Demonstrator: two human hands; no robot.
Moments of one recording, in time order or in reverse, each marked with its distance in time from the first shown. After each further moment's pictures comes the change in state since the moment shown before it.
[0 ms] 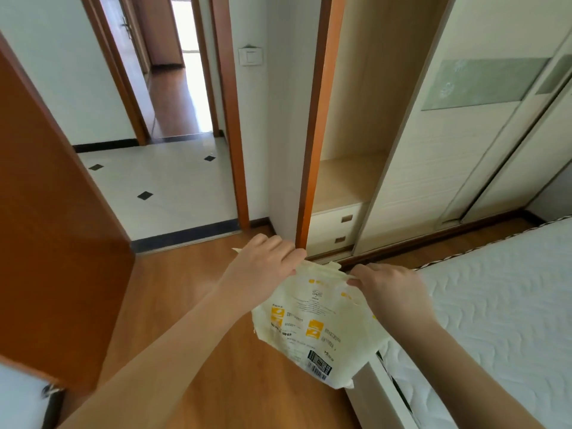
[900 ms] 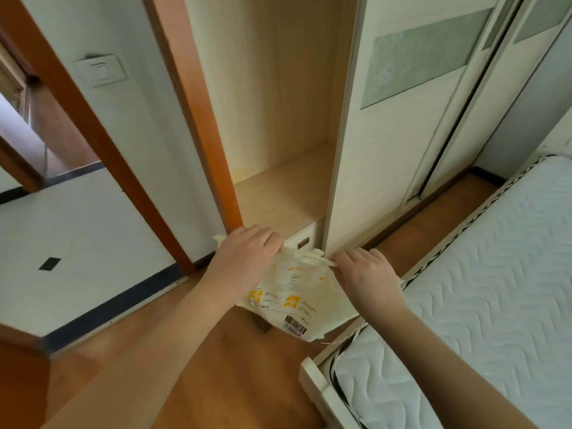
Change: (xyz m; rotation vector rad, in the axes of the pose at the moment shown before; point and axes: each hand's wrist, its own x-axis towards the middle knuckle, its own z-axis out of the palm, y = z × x) left_hand 0.338 -0.140 0.218 -0.157 -0.076 0.103; right_hand 0.211 0.252 0.182 0.036 0.082 0.256
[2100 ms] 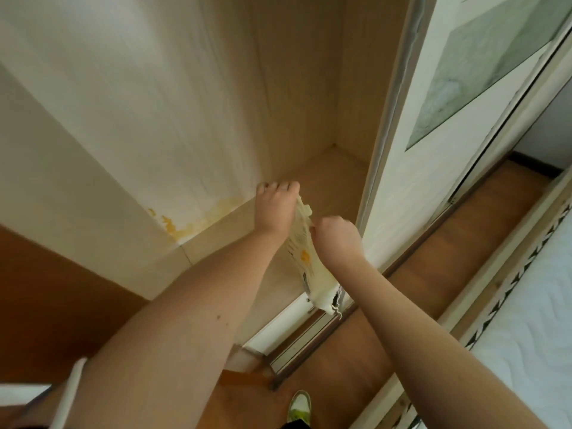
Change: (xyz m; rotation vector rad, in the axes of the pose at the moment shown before) left_hand 0.356 -0.209 0.253 0.109 -0.040 -0.379; right_hand 0.337 0.145 0.217 0.052 -0.469 0.383
